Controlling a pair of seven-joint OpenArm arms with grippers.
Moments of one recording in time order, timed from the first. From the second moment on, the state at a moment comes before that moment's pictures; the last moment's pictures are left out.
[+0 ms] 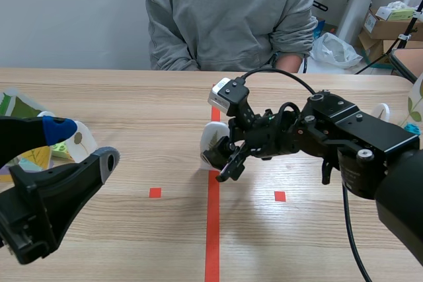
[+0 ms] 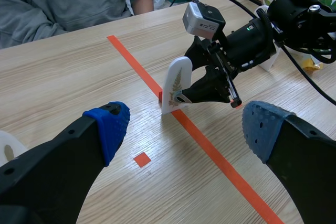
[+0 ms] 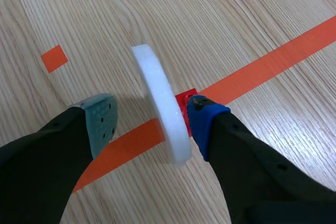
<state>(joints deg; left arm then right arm) 45.3 -31.3 -5.8 120.9 -24.5 -26.0 -4.7 22.0 10.6 -27.0 53.3 3.9 42.6 -8.0</state>
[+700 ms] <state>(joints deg) 45.3 -31.3 -5.8 120.9 -24.5 -26.0 -4.7 21.8 10.6 -26.9 53.3 4.0 39.9 -8.1</state>
